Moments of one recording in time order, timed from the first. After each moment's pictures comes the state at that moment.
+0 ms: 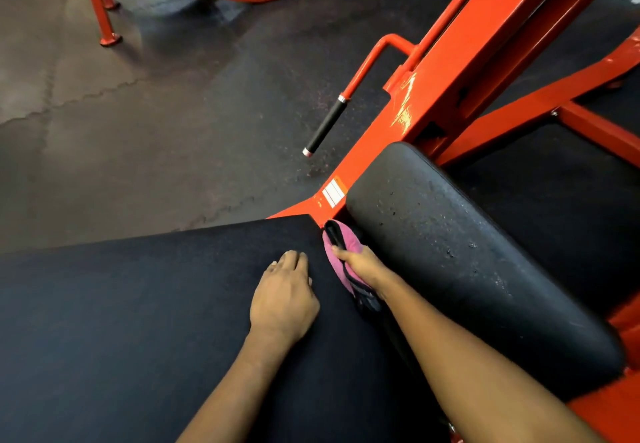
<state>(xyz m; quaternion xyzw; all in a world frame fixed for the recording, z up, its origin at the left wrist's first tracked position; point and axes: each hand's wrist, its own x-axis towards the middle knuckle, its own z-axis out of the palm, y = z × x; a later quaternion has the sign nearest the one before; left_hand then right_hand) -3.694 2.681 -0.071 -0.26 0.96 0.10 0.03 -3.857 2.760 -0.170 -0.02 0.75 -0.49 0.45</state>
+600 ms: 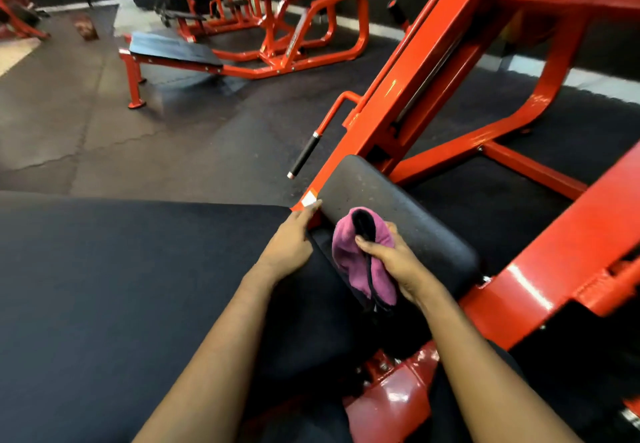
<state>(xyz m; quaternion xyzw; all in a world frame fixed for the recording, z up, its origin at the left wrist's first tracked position) -3.641 2.785 0.023 -0.16 0.92 0.35 -0.08 -3.758 2.970 -0.038 -0.16 0.66 -0.67 0.28</state>
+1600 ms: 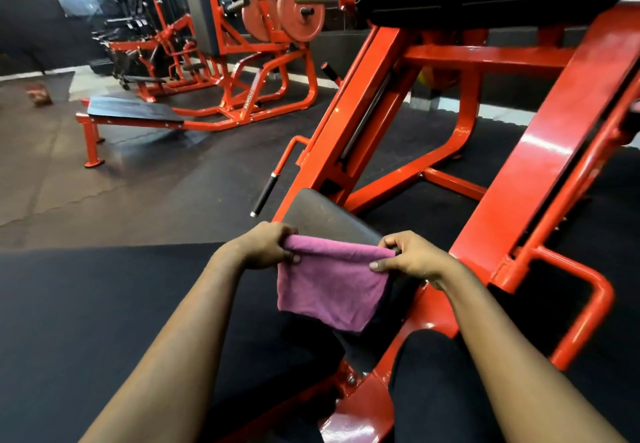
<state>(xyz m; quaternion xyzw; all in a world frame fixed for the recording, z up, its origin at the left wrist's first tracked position) -3.659 2.822 0.102 -0.04 0.99 0.16 0.04 -3.775 3.096 0.046 -0.27 0.80 -0.49 0.23</state>
